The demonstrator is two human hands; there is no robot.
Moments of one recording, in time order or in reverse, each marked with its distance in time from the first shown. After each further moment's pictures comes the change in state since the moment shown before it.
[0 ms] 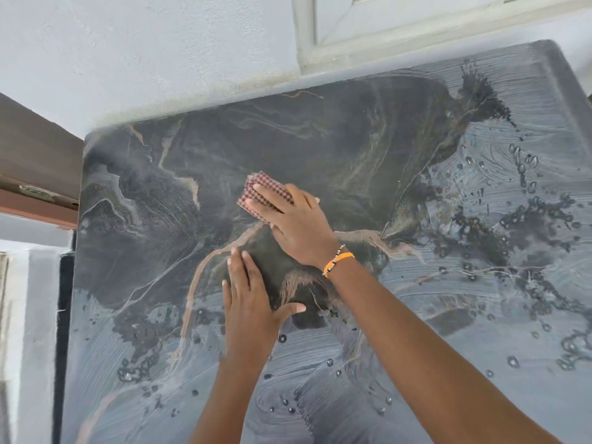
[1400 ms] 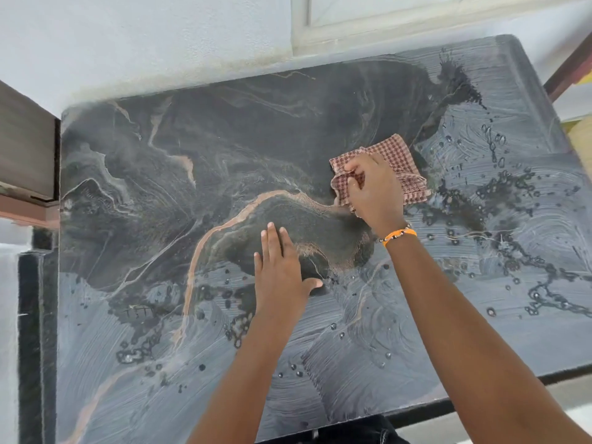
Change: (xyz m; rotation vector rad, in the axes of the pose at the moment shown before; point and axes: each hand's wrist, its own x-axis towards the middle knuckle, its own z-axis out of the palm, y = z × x) left_hand -0.004 0.024 0.000 0.028 -0.139 0.155; right_hand -0.053 0.043 -0.052 0.190 0.320 0.647
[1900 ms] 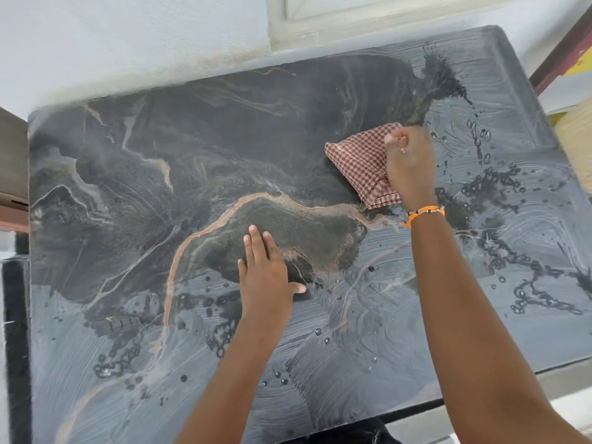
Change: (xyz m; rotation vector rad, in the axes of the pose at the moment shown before) left_hand 0.006 0.012 -0.001 0.124 -0.059 -0.049; right_hand 0.037 0.039 -0.045 0.123 0.146 0.303
